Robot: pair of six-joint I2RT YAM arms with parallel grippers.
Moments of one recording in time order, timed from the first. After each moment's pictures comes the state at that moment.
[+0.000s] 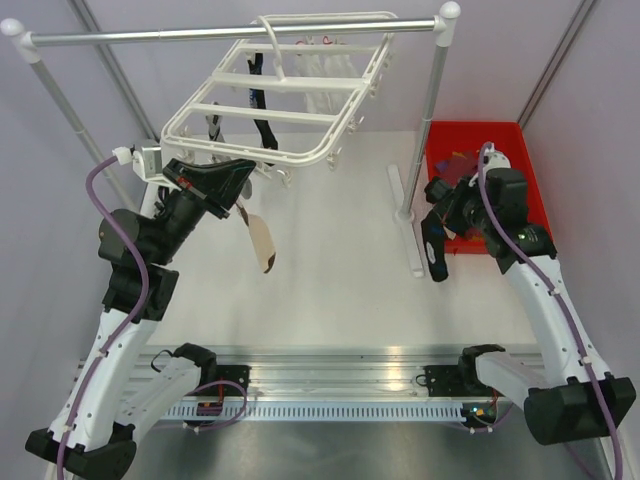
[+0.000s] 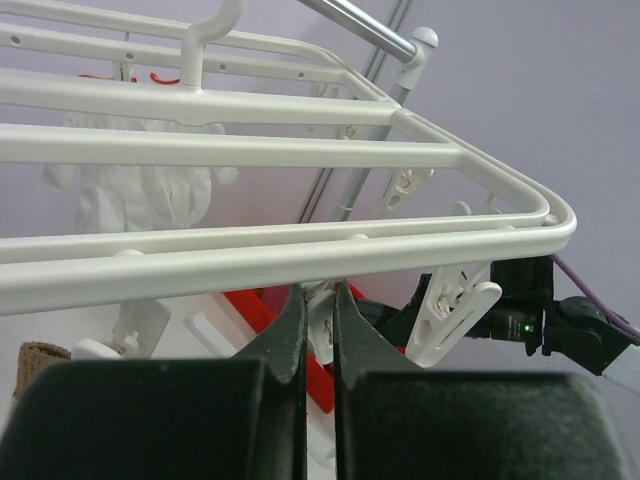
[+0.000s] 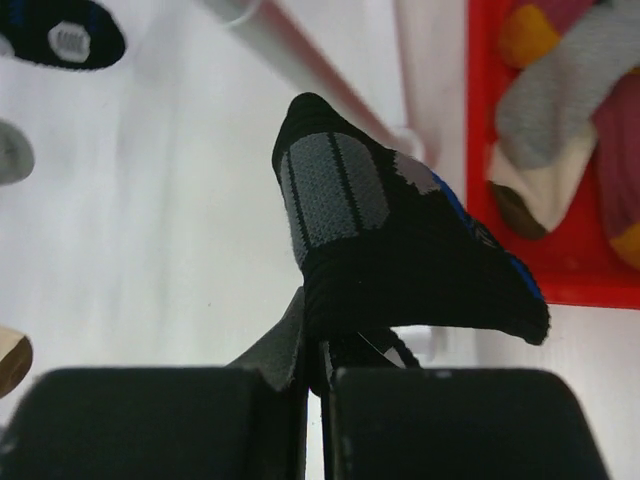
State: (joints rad) left arm -0.34 0.79 1.07 0.13 0.31 -0.56; right arm 0.17 1.05 1.06 -0.52 -0.14 0.43
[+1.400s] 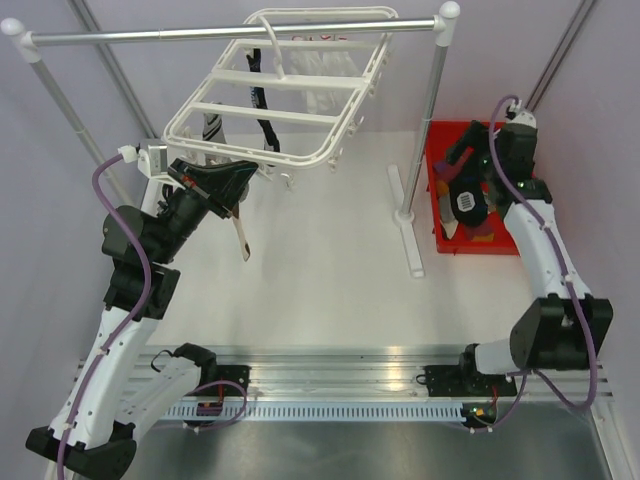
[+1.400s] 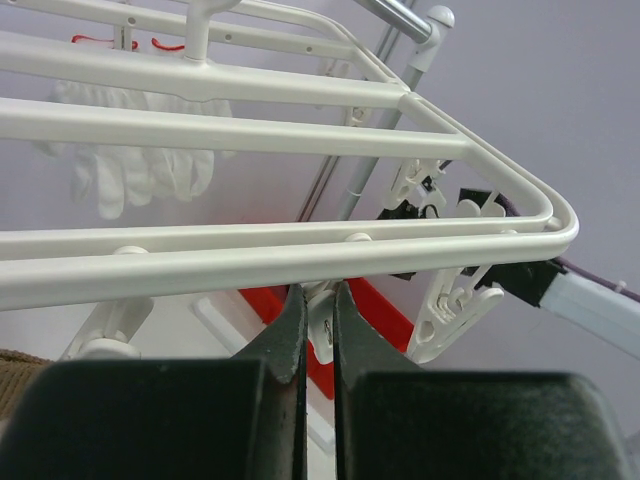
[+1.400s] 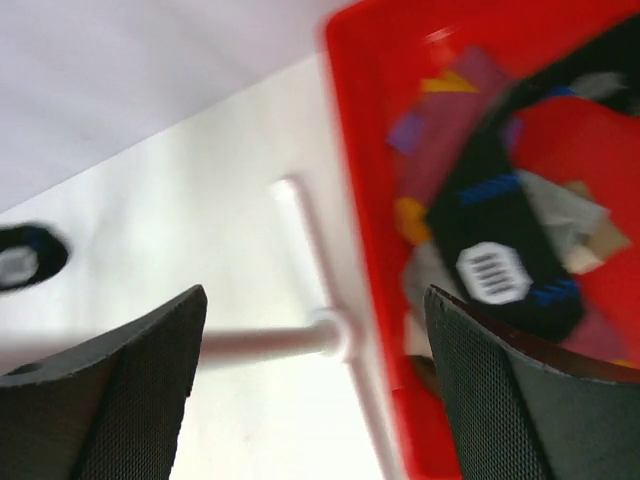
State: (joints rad) left arm -0.34 0.80 1.07 0.10 0.32 -0.55; right arm -0.08 1.47 1.35 -0.33 -0.04 0.45
